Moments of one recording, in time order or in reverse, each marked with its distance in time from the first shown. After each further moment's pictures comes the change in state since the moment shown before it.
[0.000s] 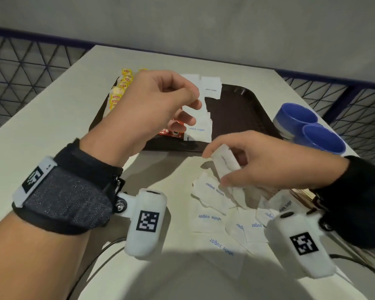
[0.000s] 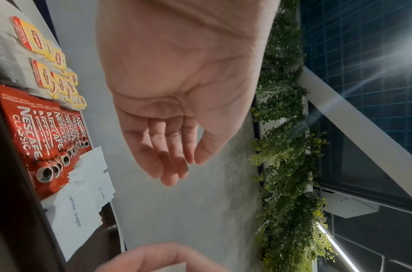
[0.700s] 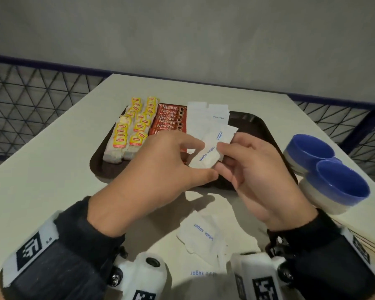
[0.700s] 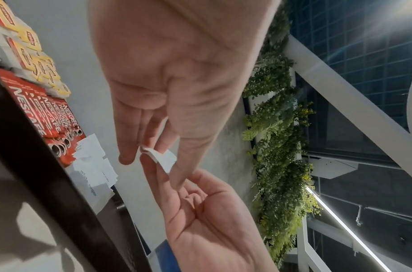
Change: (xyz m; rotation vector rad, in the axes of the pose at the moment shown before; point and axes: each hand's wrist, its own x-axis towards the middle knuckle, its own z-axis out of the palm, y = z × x) left_hand -0.004 -0.015 0.019 0.495 0.013 0.024; right_hand 0.046 -0.002 0.011 1.345 0.473 -0.106
